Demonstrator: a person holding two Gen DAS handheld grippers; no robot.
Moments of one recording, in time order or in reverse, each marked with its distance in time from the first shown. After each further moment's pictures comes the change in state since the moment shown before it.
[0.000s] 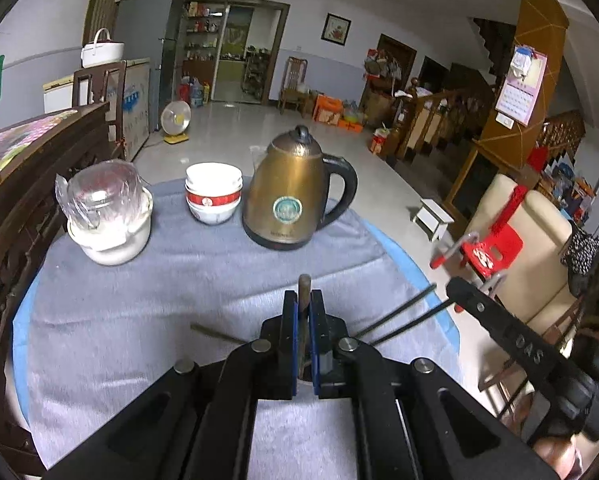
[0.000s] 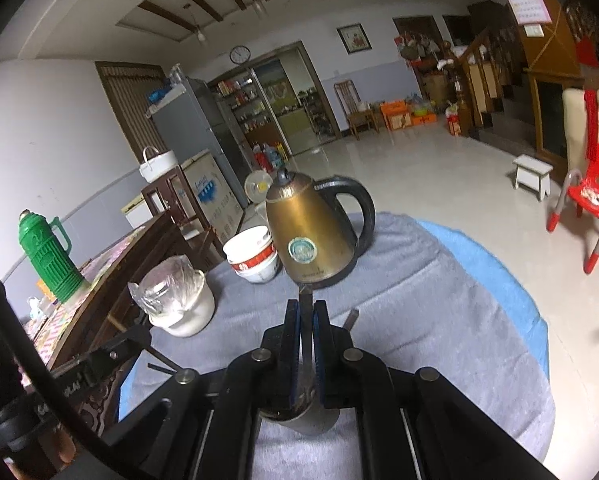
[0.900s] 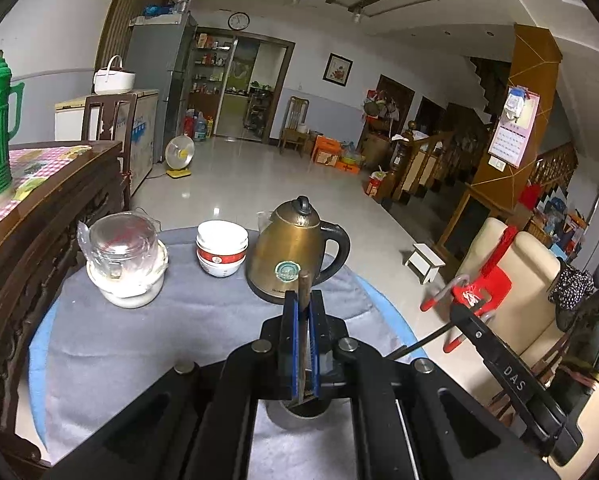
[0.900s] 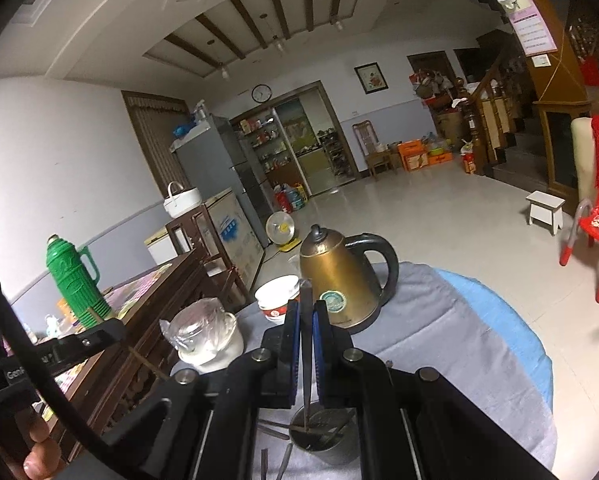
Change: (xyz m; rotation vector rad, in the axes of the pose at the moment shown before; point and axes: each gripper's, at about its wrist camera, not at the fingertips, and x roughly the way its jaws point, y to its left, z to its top) left arm -0.060 0.009 0.047 -0.045 -0.155 -0.014; right arm -0.046 0.031 0.026 -0.039 -0.185 0.049
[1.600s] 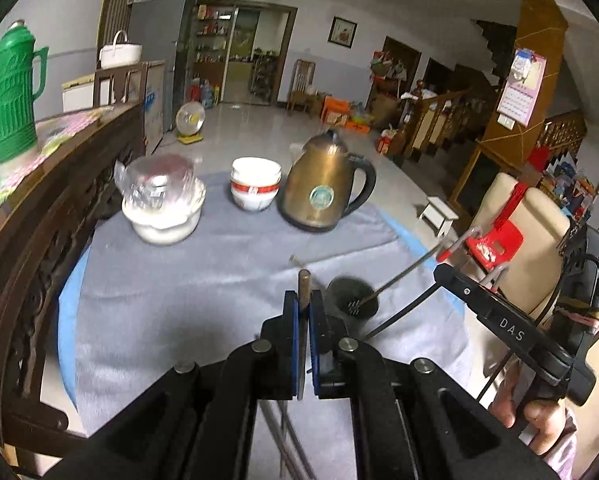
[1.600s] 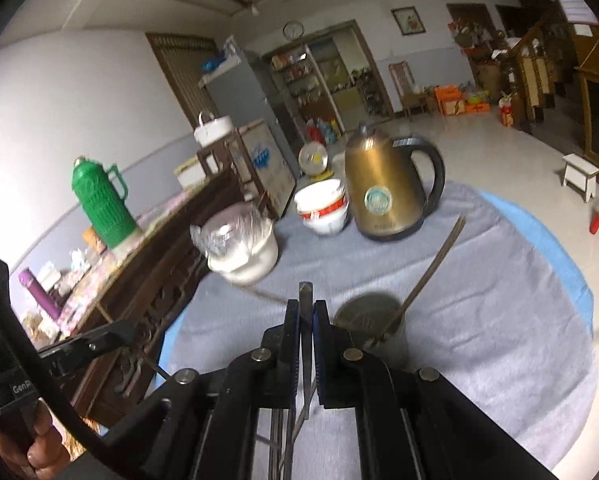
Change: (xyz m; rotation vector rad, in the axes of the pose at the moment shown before) left arm -0.041 0.047 -0.067 0.043 0.131 0.040; right arm 0.009 0.031 -0.076 -0.058 0.201 0.103
